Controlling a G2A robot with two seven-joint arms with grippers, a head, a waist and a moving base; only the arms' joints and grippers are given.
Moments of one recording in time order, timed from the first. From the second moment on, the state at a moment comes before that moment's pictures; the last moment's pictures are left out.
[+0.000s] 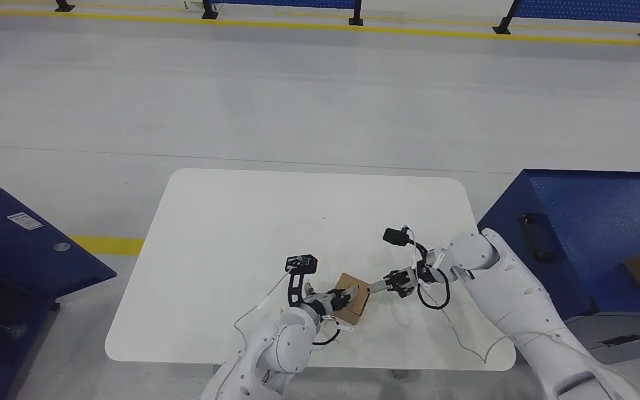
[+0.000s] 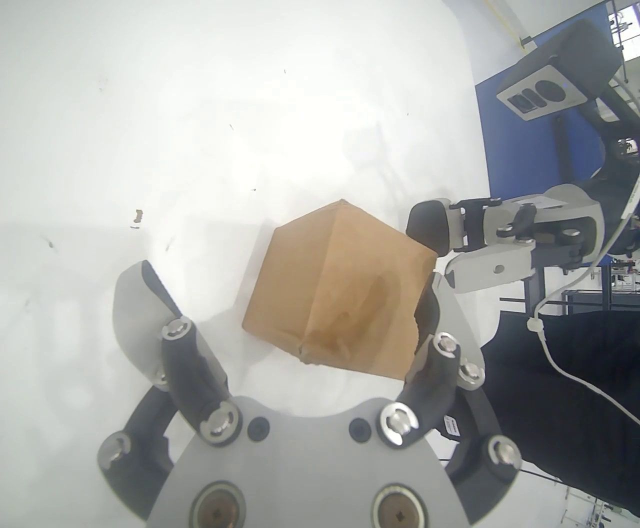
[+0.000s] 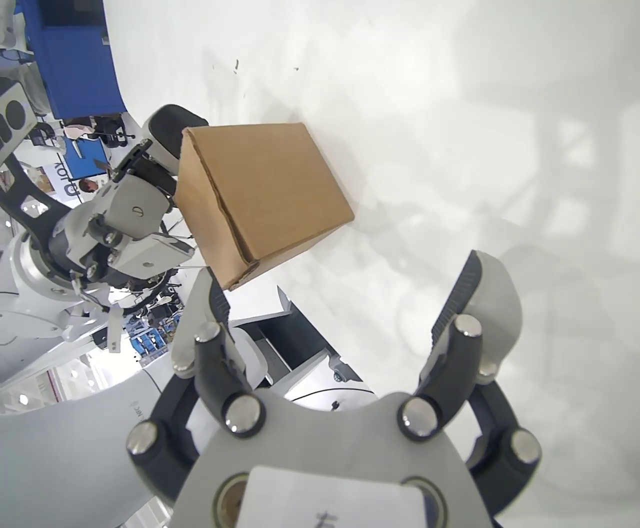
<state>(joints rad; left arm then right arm) 1.21 -1.51 -0.94 -1.51 0.80 0.31 -0.48 -0.70 -1.03 0.87 -0.99 -0.08 -0.25 1.32</state>
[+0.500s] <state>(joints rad) 1.27 -1.51 -0.97 -1.58 0.75 0.18 -0.35 -0.70 -1.03 0.88 -1.00 -0.08 -0.23 1.28</state>
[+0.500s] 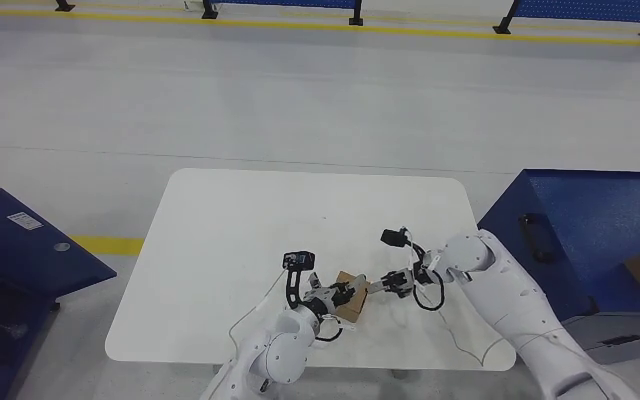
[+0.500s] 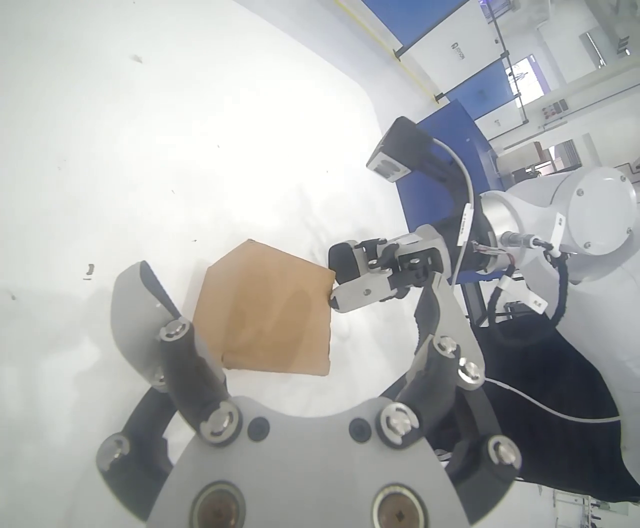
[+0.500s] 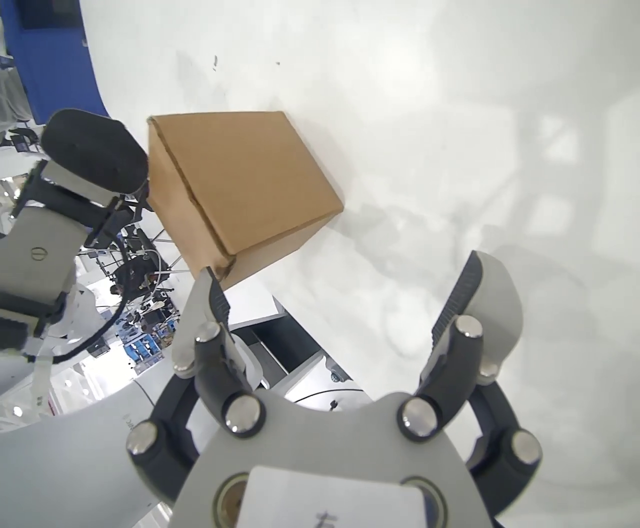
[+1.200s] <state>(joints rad) 1.35 -1.50 -0.88 -1.64 0.98 0.16 -0.19 -0.71 -1.01 1.03 -0.91 0.20 -0.18 1.25</state>
